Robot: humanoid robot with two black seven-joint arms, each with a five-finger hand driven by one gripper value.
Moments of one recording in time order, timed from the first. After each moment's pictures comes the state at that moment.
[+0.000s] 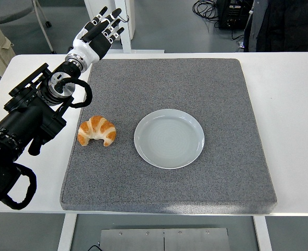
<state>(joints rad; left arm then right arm) -1.09 0.03 -0.79 -0.36 -0.08 -0.26 -0.09 -0.09 0.00 -0.01 0.13 -0.10 -0.08 0.25</state>
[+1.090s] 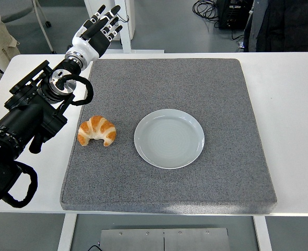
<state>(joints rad) -1.10 0.03 -0.80 -0.36 -0.08 -0.21 -0.10 -0.09 0.00 -0.01 0.13 -0.10 -0.08 0.25</state>
